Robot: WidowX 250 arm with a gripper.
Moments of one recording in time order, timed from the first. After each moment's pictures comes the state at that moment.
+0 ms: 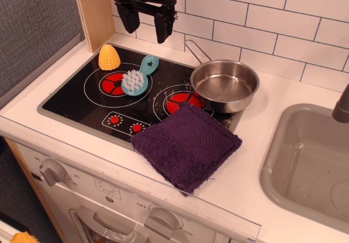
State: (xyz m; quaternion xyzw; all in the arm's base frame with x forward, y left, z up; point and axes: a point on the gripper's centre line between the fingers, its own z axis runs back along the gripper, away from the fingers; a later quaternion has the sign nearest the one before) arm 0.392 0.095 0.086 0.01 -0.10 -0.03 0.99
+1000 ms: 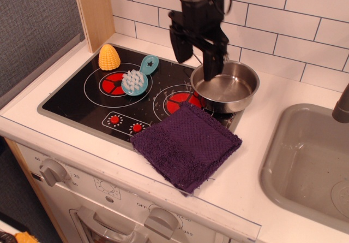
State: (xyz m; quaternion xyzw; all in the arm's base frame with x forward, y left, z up) arm 0.365 -0.016 0.070 -0.02 -0.08 -0.21 0.97
